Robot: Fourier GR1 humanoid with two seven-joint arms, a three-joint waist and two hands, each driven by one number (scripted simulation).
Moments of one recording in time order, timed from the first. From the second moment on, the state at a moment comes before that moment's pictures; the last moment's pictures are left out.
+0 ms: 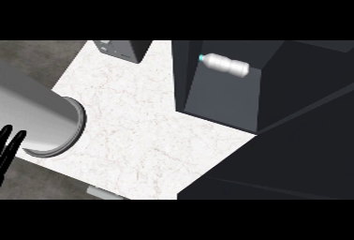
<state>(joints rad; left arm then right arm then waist) 0.33 0.80 -0.12 -1.86 1.01 -0.27 -0.51 0.18 -0.35 0.53 -2.35 -0.15 0.58 0.24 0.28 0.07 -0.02</state>
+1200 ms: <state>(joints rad) 0.35 0.79 -0.08 -1.79 1.03 -0.31 -0.51 -0.62 -0.02 0.30 -1.63 -0.09 0.18 0.54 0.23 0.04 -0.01</state>
